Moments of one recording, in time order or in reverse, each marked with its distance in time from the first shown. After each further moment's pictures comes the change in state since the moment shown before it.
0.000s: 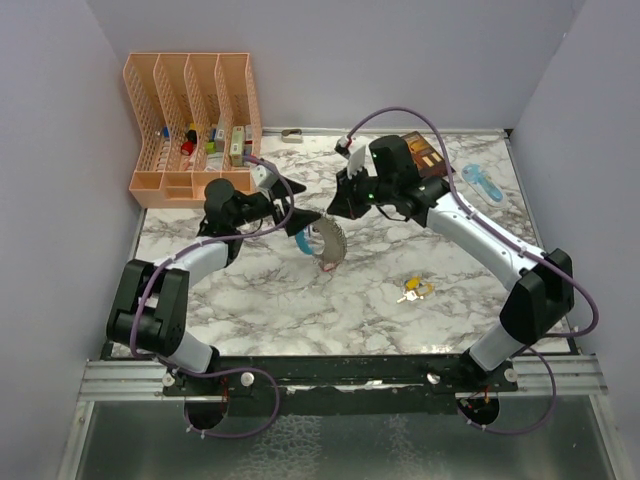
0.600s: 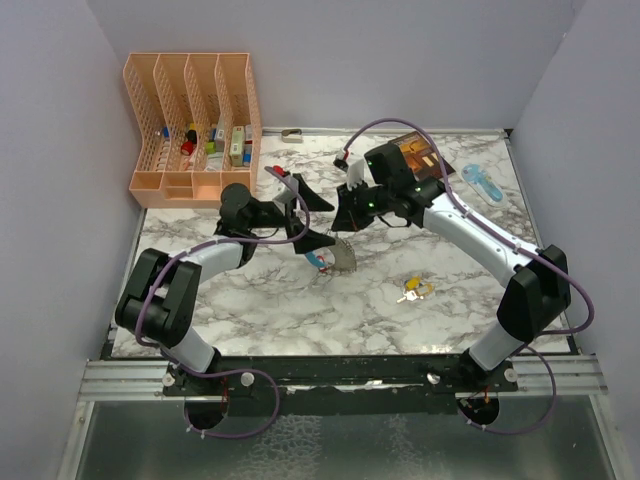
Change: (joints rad) left arm -0.127 0.070 0.022 0.209 0.271 -0.102; right arm 0.000 0.019 0.006 -0.151 -0.023 0.016
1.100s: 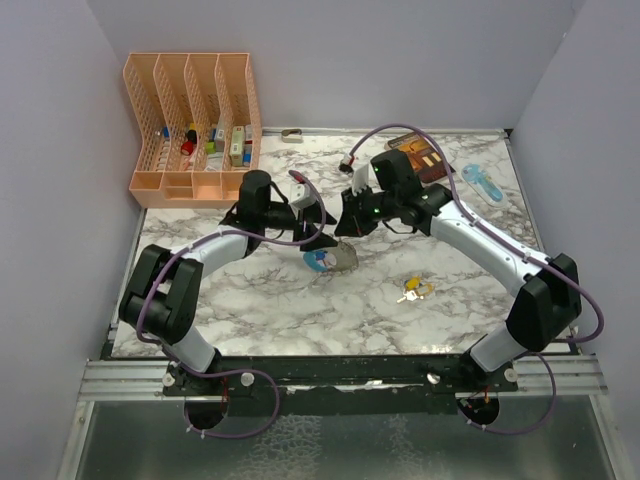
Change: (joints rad) left arm -0.051 0.036 0.101 -0.531 0.010 0.428; right arm 0.000 -0.063 -0.077 0.032 -0.034 0.010
